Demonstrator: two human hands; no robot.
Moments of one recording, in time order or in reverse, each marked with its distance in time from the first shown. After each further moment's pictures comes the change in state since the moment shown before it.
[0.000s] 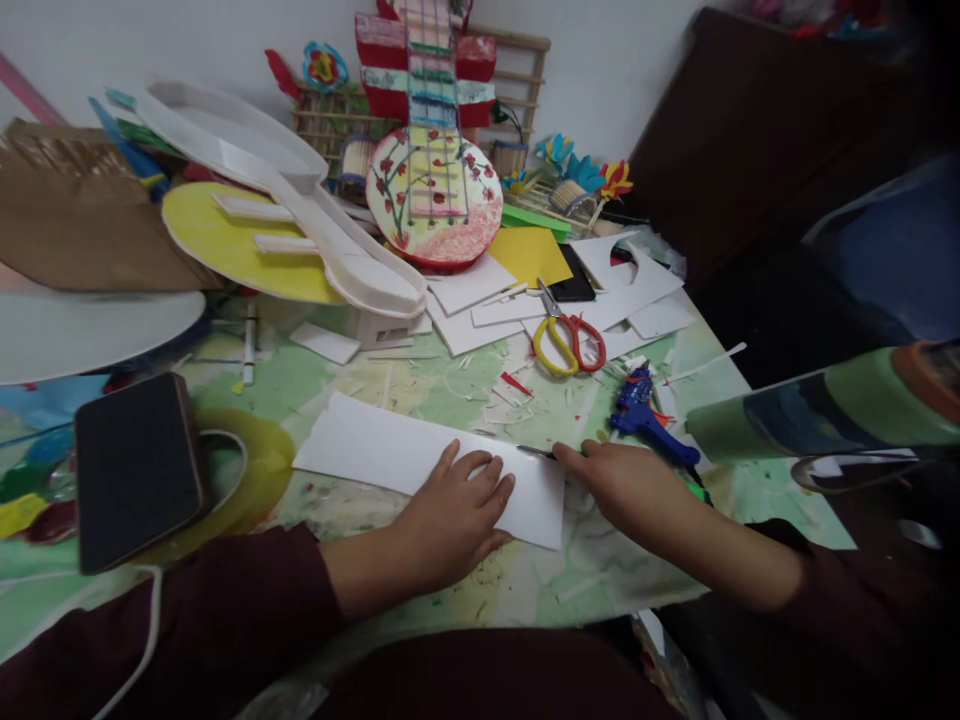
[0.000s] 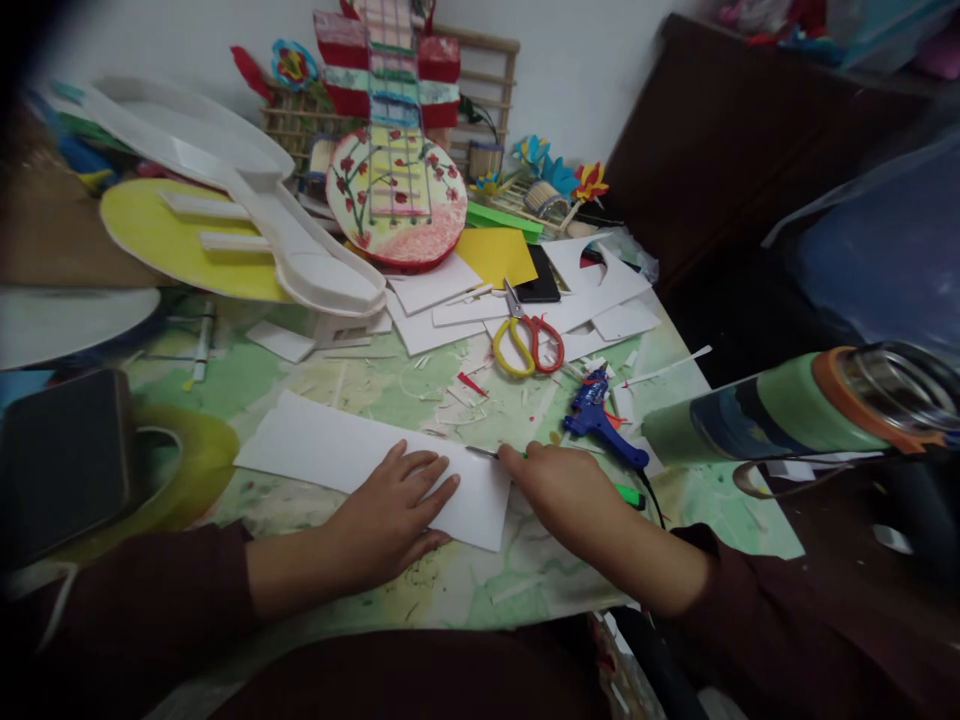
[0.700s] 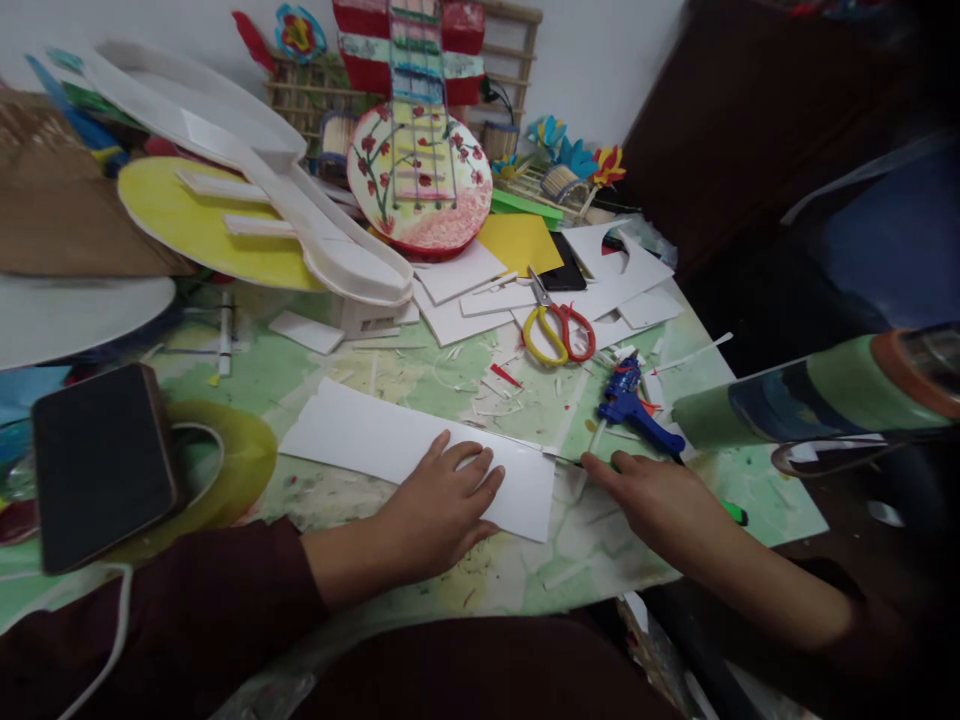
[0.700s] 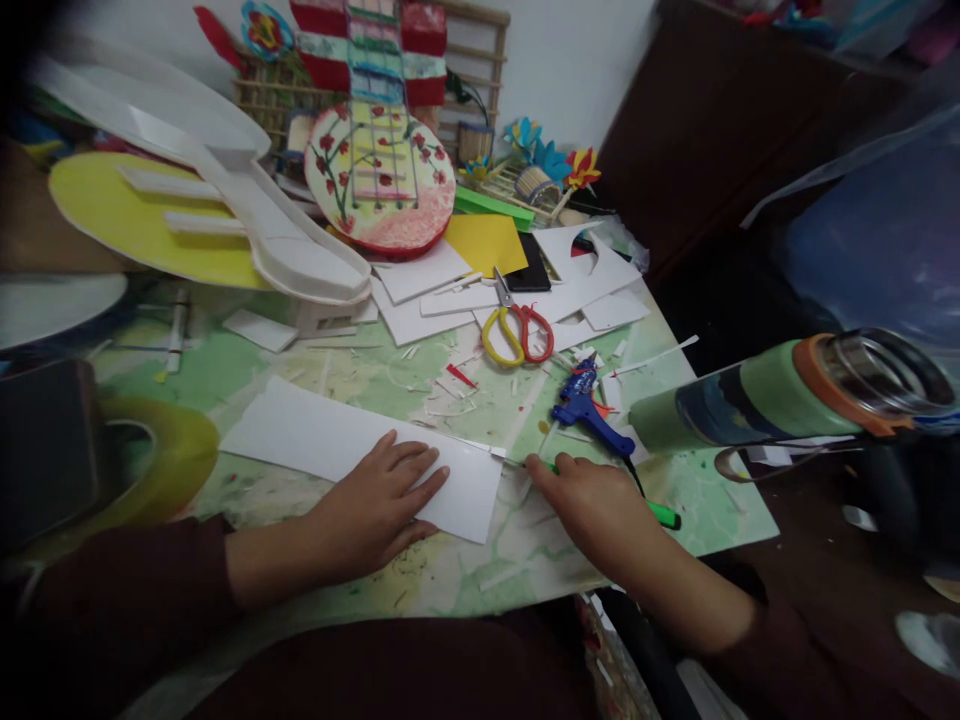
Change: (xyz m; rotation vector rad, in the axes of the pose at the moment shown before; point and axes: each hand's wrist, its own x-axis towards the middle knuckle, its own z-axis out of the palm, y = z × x) left_hand 0.000 -0.003 -0.005 -0.027 -0.020 0.036; right_hand -0.038 0.014 0.023 -0.133 -0.002 0.071
